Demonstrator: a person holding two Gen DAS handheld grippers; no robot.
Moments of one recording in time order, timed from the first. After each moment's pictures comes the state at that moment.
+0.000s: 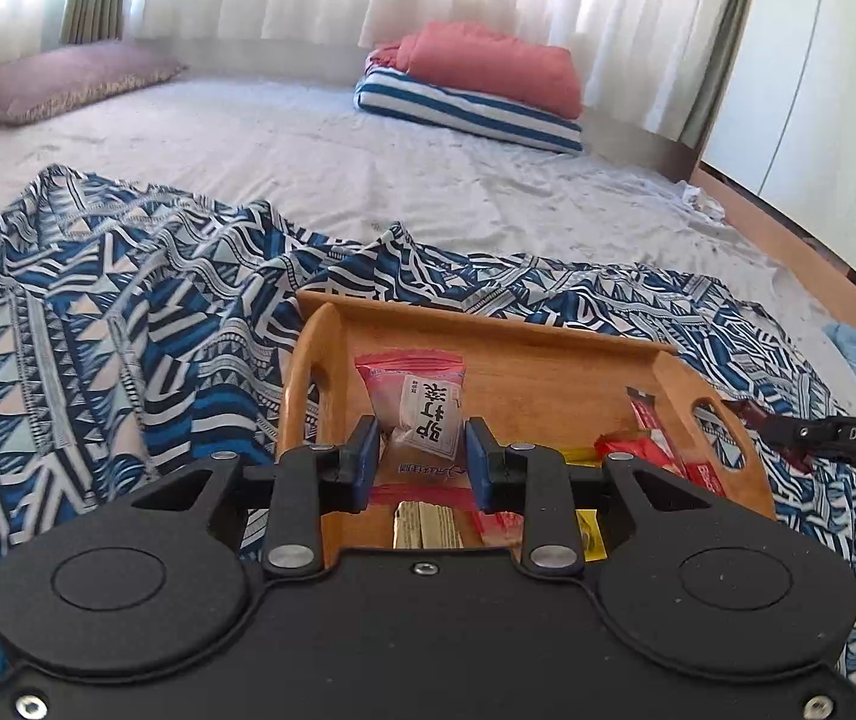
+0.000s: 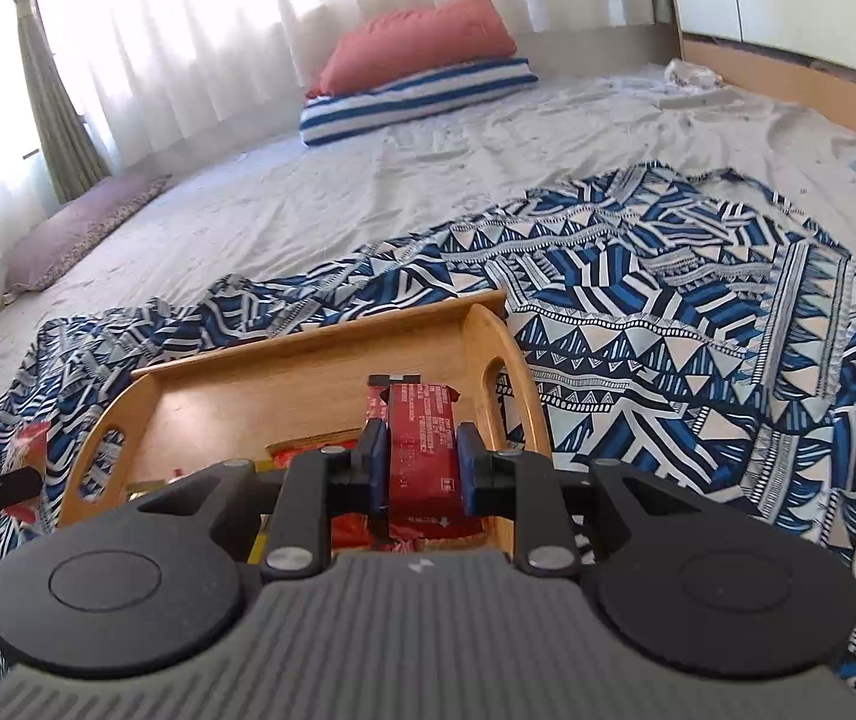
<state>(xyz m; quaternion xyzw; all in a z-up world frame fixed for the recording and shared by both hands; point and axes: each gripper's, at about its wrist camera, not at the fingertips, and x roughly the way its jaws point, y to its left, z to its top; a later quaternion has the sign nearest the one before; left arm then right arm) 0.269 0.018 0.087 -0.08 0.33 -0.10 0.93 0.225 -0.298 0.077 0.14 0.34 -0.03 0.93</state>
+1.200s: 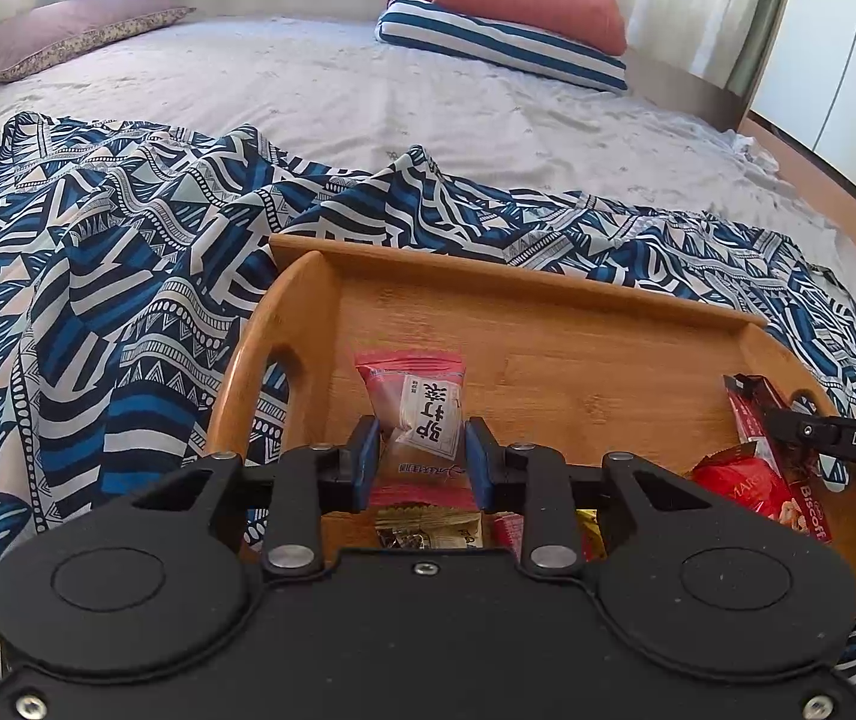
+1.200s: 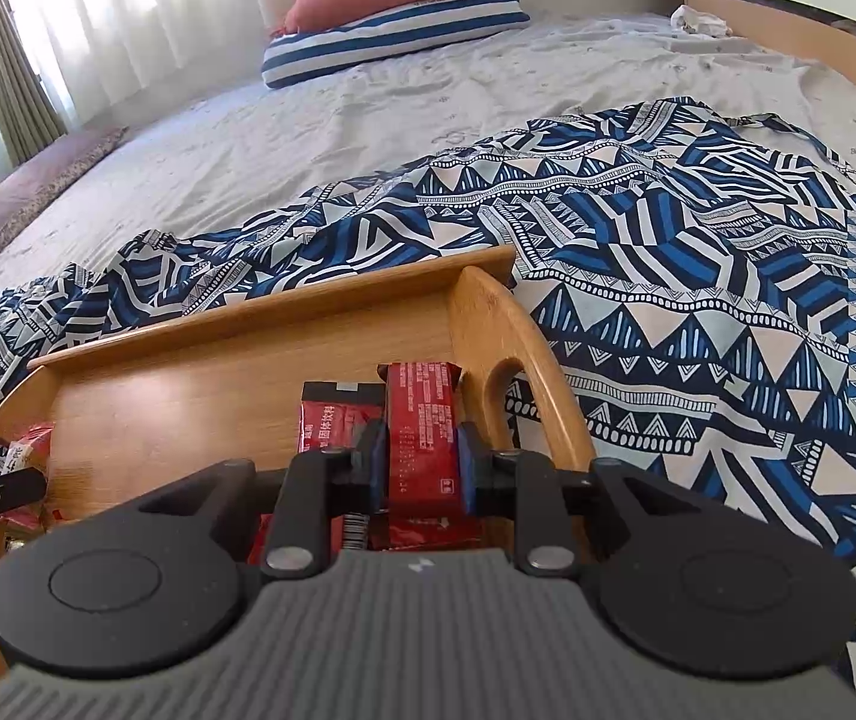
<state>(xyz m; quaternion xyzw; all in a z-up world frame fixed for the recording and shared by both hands) 0.351 -0.012 0.022 -0.06 0.39 -0.07 0.92 0.307 -0.295 0.012 0.13 0.38 -0.04 0.92</state>
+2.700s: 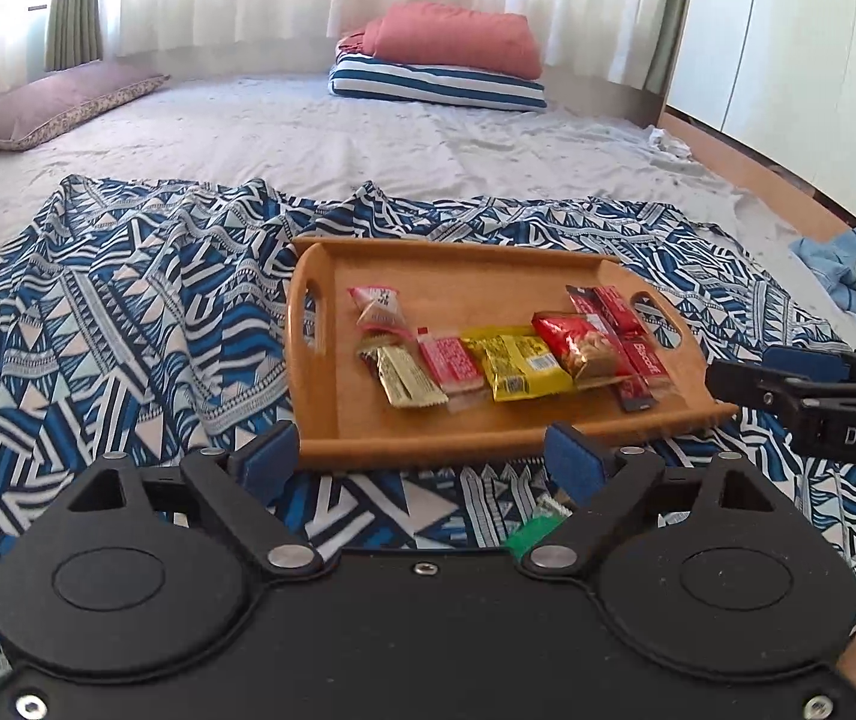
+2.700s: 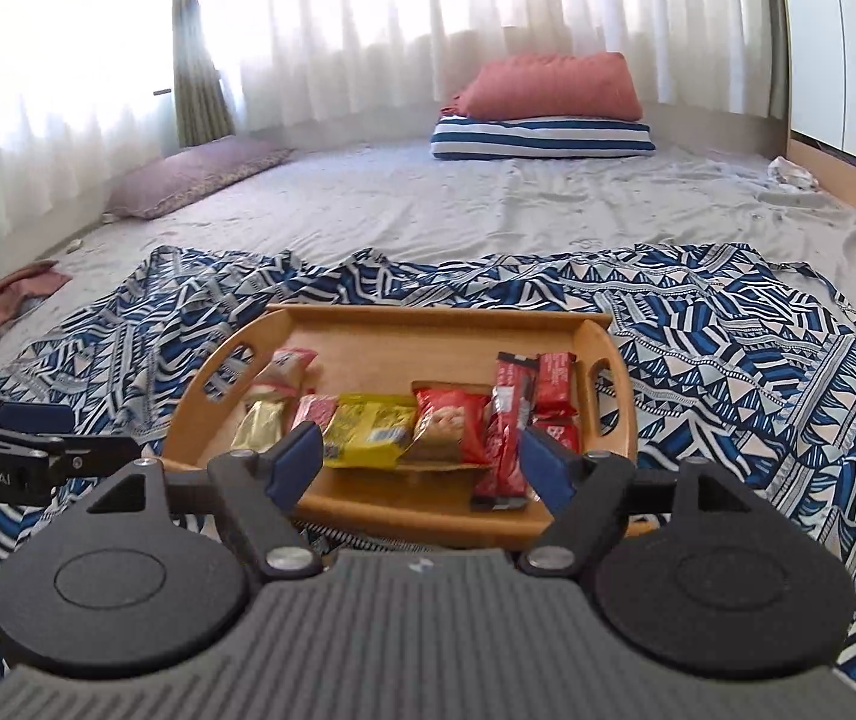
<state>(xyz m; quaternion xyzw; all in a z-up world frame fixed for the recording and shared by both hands) 0.135 0.010 0.114 -0.02 0.35 -0.11 0.93 0.115 -0.227 0.109 0.03 0.29 0.09 0.95</state>
